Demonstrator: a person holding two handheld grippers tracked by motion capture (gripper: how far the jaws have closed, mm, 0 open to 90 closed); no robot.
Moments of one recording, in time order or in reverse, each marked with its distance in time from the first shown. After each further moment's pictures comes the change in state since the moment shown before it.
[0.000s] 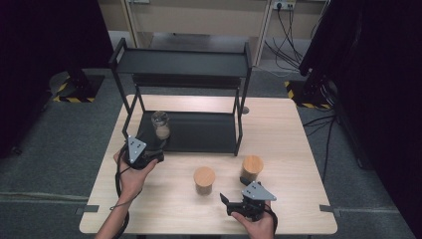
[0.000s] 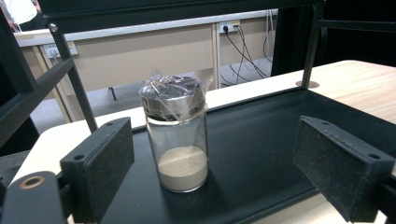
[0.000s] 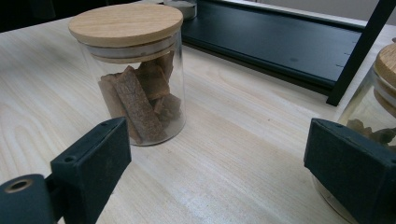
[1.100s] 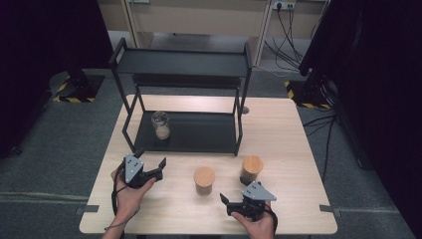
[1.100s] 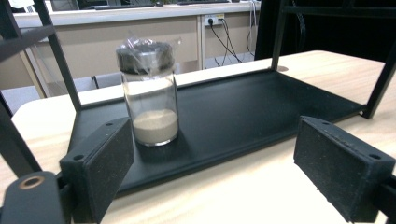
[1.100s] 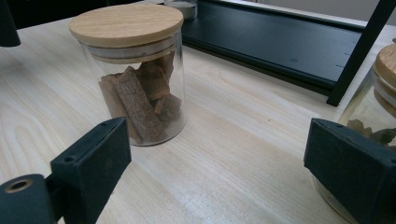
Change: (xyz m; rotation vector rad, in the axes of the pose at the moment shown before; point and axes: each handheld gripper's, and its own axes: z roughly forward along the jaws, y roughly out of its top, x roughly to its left) left arm -0.017 -0.027 -0.042 0.027 -0.062 -0.043; right arm 0.000 0.000 0.000 -0.001 0.001 0.000
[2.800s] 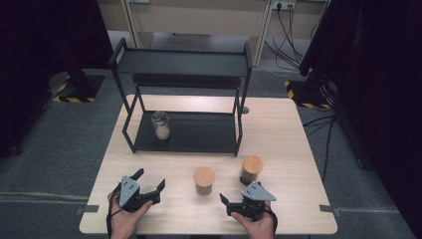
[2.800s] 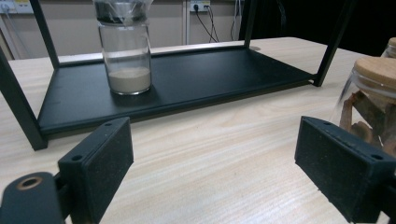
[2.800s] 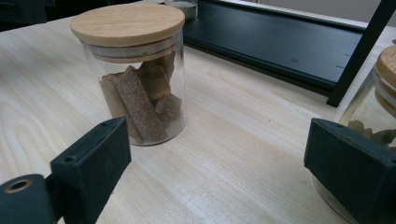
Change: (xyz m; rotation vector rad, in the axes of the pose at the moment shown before) left arm -0.019 -0.033 -0.045 0.043 -0.058 -0.058; right arm 0.001 0.000 0.000 -0.001 0.000 -0.008
